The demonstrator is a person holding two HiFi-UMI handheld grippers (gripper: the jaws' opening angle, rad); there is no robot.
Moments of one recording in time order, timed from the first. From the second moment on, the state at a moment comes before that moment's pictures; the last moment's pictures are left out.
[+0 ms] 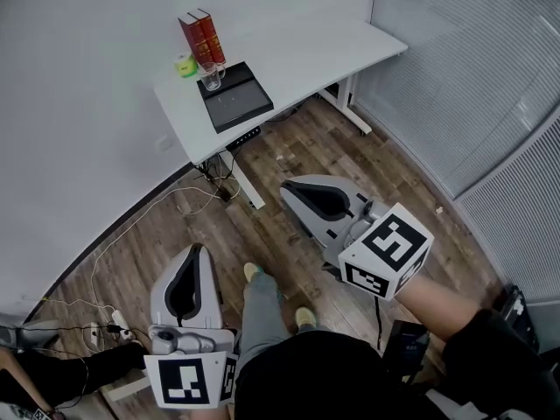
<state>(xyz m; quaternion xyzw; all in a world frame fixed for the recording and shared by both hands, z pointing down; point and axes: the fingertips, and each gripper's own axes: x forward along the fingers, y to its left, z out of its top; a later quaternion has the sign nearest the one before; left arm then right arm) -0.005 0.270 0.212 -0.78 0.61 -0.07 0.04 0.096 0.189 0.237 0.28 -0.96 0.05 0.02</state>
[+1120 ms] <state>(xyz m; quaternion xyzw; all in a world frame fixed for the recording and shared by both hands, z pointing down) -0.101 0.131 0.220 -0.79 0.61 -0.05 0.03 0.004 0.056 0.243 0.28 -0.96 0.04 0.05</state>
